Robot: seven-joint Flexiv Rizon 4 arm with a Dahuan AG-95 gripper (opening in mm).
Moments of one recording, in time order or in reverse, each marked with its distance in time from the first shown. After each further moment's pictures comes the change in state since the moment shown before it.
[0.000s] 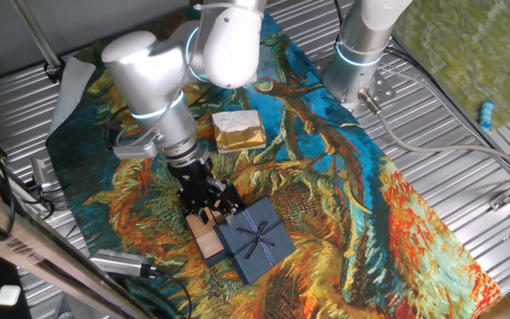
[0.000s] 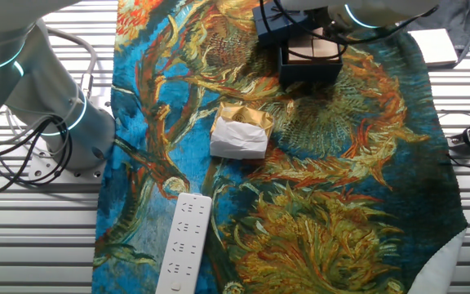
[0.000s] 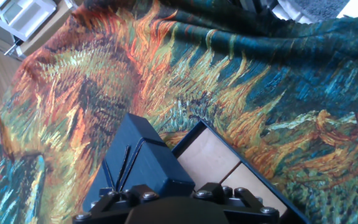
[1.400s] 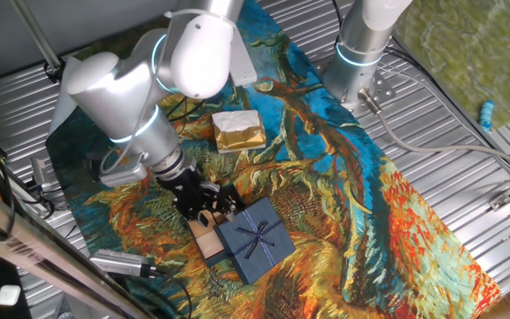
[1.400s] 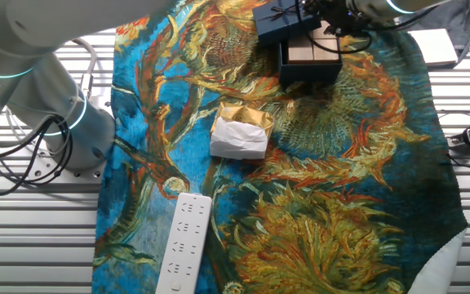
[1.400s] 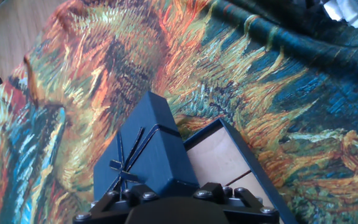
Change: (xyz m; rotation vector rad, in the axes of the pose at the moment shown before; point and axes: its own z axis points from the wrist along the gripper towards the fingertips) arm -0.001 0.002 -0.002 -0.090 0.156 -0.175
